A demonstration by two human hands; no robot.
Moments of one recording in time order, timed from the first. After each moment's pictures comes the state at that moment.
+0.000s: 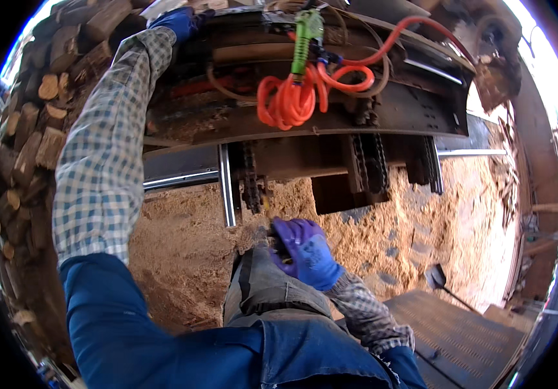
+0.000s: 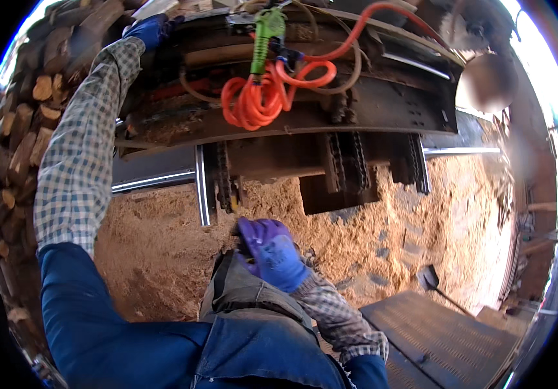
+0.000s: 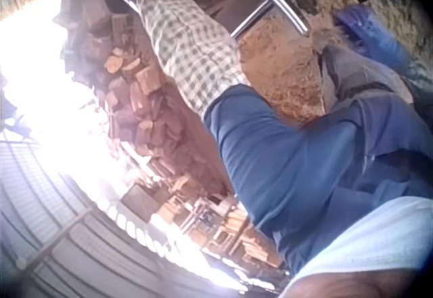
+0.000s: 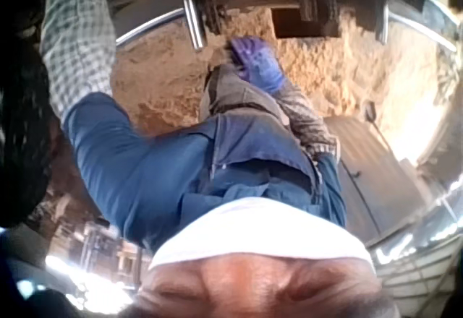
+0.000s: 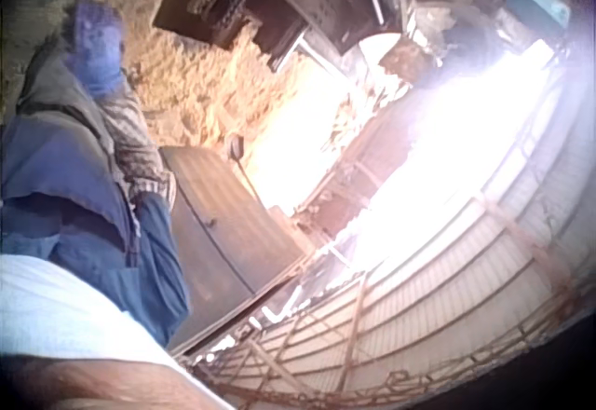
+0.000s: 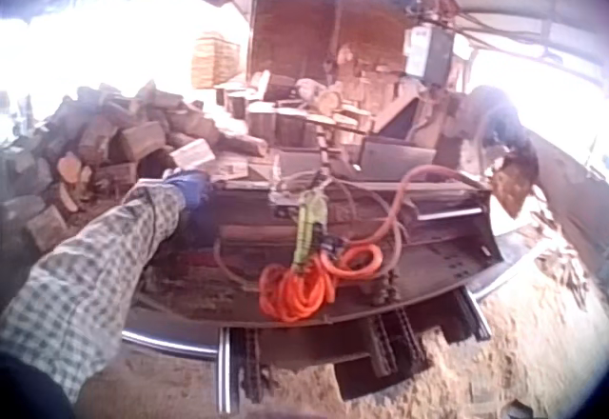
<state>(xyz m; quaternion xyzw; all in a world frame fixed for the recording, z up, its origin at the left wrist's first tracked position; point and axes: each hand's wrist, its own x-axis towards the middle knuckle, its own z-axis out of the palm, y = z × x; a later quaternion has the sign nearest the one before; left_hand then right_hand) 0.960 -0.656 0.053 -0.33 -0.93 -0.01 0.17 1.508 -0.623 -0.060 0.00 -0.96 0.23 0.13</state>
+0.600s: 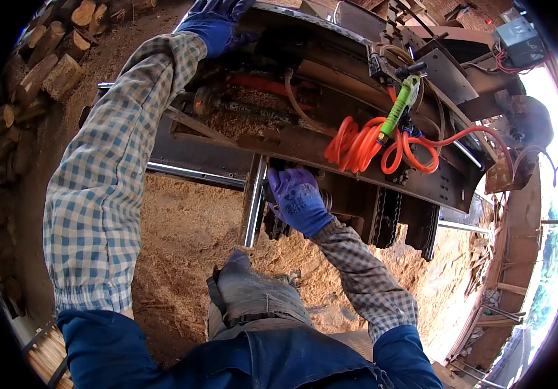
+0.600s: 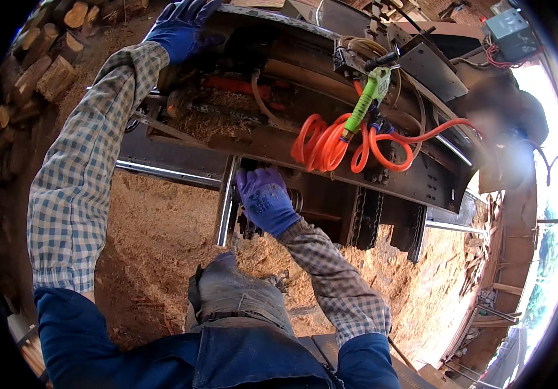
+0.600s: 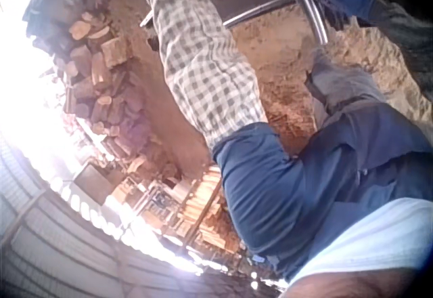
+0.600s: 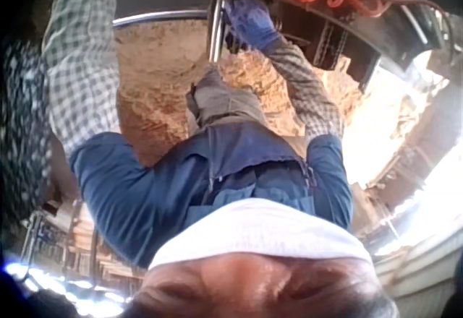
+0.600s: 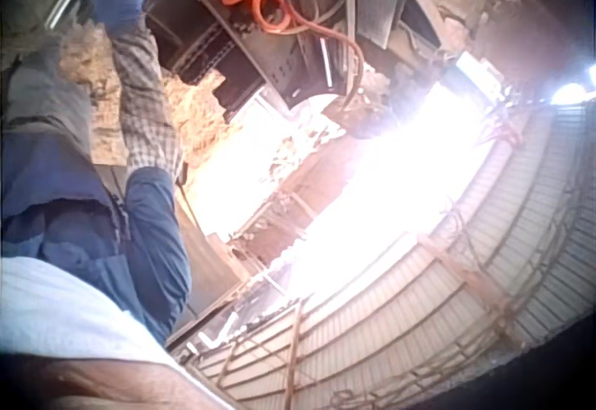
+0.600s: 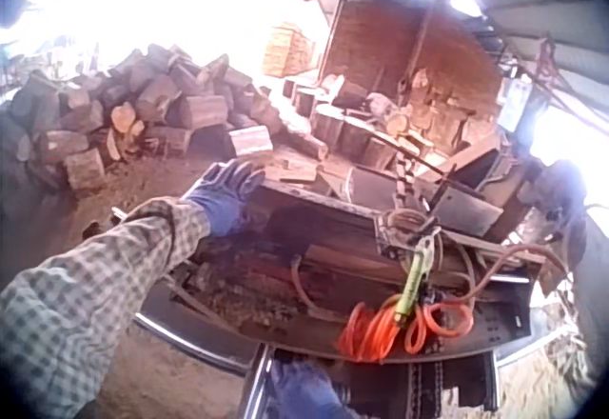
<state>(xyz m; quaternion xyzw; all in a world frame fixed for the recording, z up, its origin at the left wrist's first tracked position) 0.984 -0.825 0.035 -0.34 -0.90 0.03 0.27 1.295 -0.618 -0.092 0.22 -0.97 -0.07 -0.05</state>
